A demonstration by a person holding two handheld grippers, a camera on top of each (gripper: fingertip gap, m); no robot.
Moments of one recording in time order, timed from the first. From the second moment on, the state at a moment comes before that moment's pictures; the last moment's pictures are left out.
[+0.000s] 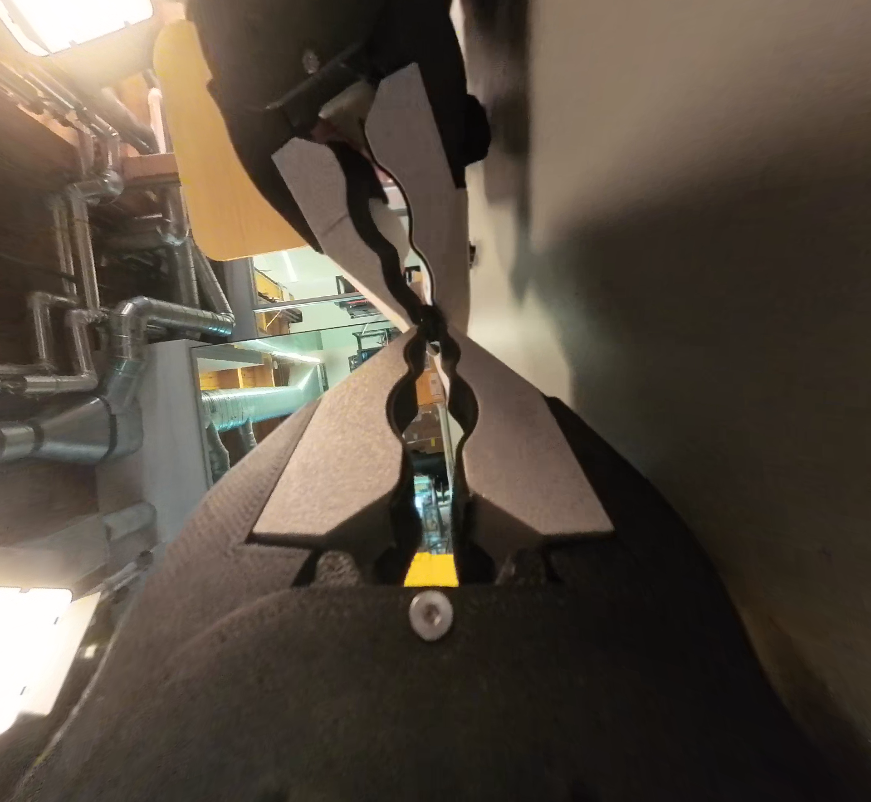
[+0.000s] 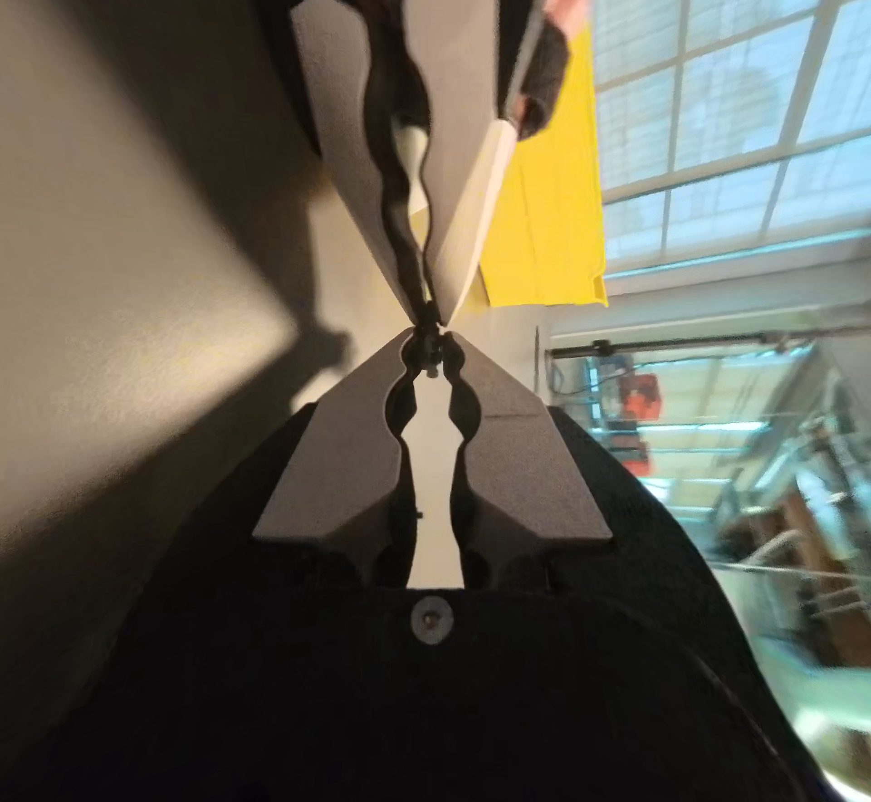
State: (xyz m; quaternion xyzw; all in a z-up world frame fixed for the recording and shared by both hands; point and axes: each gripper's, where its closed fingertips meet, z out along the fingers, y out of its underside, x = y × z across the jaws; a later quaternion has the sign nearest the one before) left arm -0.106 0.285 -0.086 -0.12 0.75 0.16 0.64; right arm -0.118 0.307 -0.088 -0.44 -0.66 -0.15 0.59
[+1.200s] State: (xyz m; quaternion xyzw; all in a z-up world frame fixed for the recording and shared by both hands) left arm -0.106 0.297 -0.091 -0.14 0.75 0.16 0.62; right arm -0.066 0.329 -0.096 -0.80 -0.45 0.15 0.38
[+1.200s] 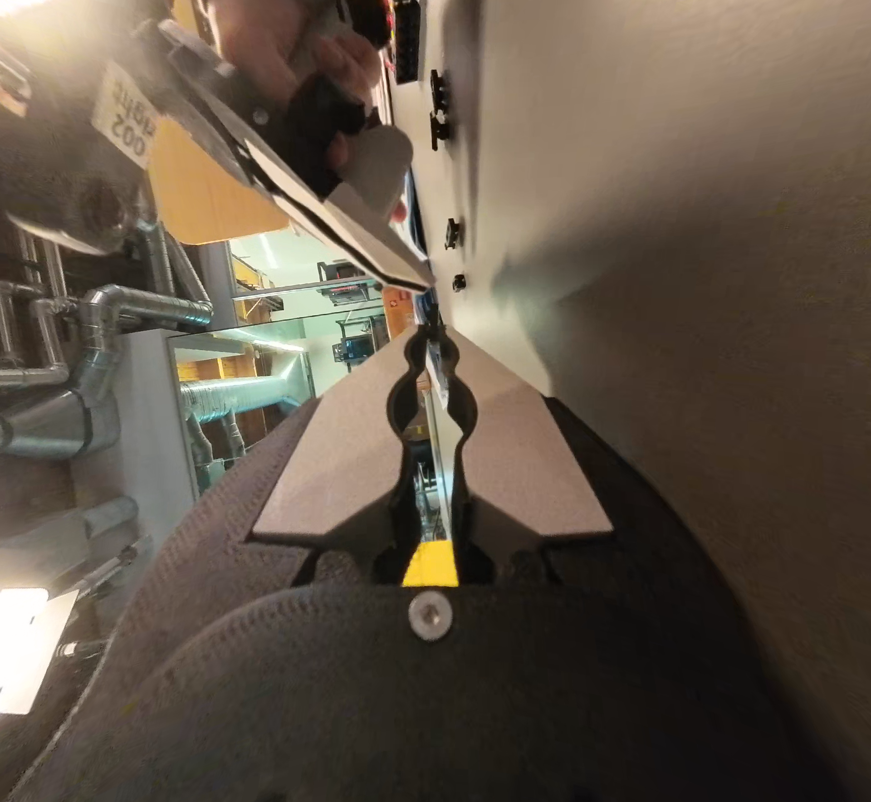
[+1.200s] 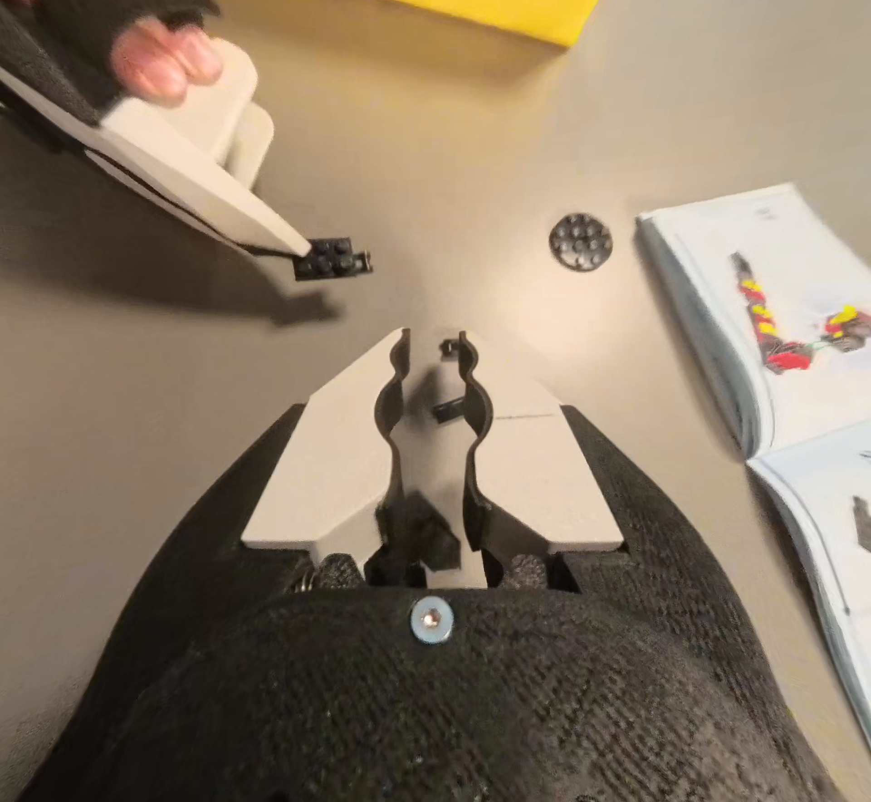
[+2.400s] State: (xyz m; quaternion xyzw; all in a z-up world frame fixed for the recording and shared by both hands) left arm -0.107 0.299 -0.088 -0.13 0.75 0.18 0.62; right arm -0.072 0.322 -0.108 -0.35 -0.85 -0.29 0.27
